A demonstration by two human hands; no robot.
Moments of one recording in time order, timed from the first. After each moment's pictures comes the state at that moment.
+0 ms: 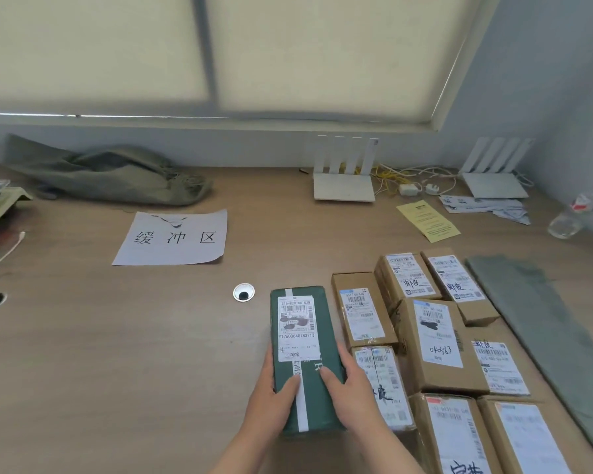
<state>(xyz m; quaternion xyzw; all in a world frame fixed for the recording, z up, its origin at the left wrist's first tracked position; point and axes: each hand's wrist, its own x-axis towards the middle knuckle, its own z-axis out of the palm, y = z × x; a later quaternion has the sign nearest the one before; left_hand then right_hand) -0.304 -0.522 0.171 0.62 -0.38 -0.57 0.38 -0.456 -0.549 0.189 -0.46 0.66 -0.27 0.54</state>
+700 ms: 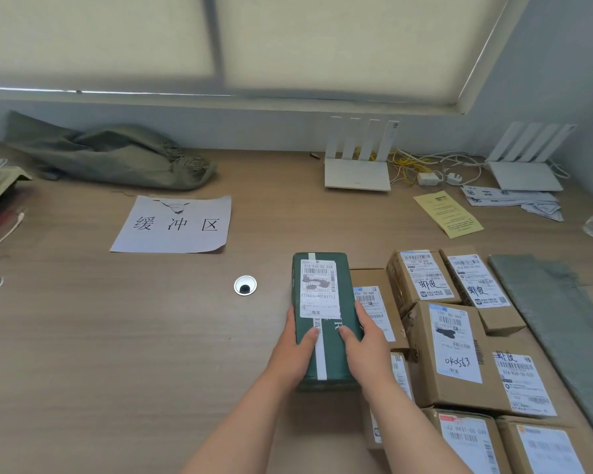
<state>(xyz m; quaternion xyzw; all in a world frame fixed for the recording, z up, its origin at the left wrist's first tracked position) -0.328 -0.613 0.159 0.62 -0.39 -0.57 0.36 -0.473 -0.632 0.172 -0.48 0.69 -0.32 0.44</state>
